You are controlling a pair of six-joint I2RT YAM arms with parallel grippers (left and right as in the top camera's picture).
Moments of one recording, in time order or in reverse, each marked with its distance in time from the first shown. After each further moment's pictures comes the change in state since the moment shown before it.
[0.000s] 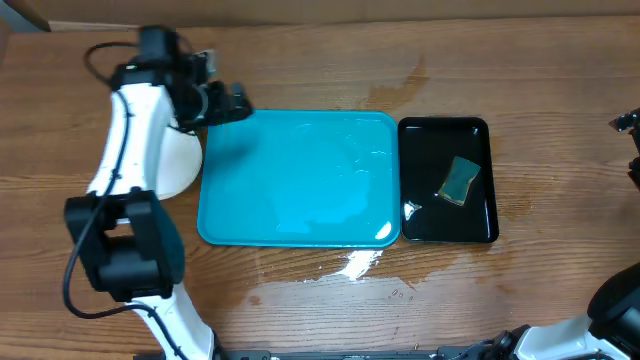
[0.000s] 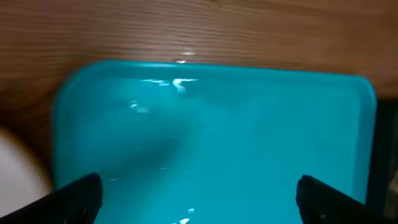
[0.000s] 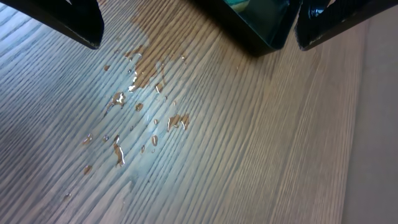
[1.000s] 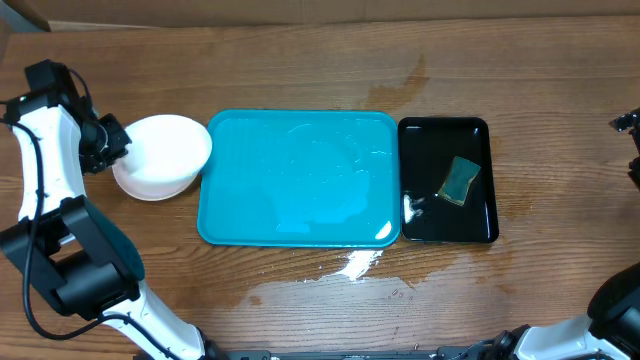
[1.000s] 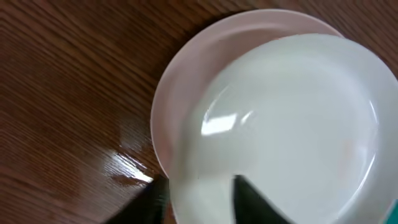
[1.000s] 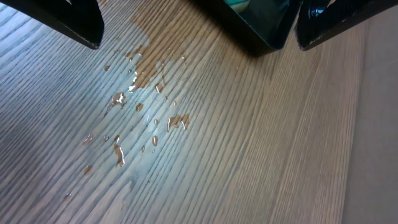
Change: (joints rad) left arm 0.373 0.000 0.000 -0.133 -0.364 -0.153; right arm 0.000 0.000 0.000 0.000 0.000 0.000
